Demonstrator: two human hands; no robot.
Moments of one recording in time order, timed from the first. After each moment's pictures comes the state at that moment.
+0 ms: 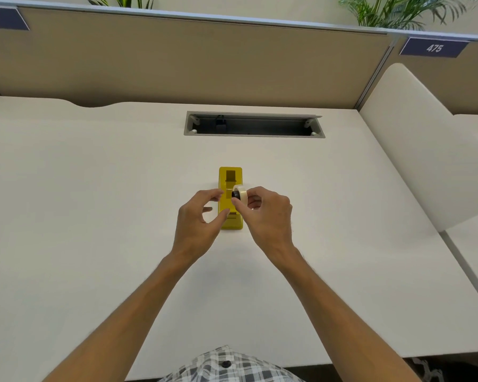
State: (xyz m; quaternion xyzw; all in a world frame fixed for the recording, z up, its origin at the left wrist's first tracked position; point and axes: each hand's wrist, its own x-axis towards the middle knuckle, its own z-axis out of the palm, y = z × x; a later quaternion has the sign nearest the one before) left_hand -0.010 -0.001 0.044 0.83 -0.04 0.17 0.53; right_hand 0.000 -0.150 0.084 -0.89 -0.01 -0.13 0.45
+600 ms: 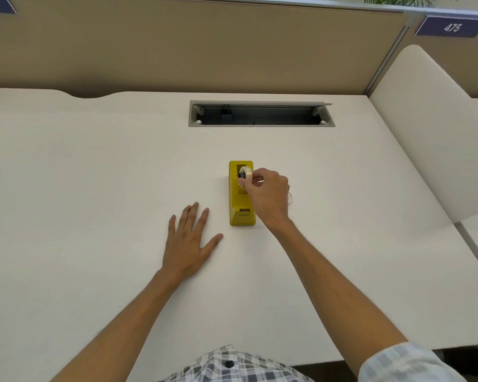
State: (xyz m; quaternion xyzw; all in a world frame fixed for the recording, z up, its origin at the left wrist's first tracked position) left_hand -0.017 0.065 -0.051 0.99 -0.05 0.01 0.15; right_hand 0.066 -0.123 0.047 -0.90 0.07 -0.09 0.43
